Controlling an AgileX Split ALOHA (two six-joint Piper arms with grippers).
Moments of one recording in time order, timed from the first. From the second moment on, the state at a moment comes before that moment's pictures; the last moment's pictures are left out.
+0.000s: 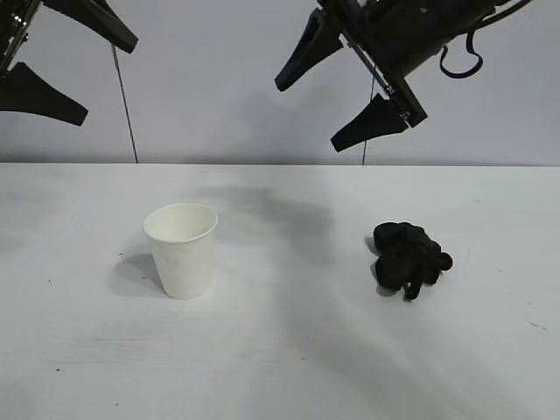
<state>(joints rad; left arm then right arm) 0.01 1.83 -1.42 -0.98 1.16 0.47 0.13 2.10 -1.75 0.86 1.21 -0.37</state>
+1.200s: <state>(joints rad) -0.08 1.83 -1.42 -0.96 1.09 0.47 0.12 2.10 -1.72 0.89 1.21 -0.40</state>
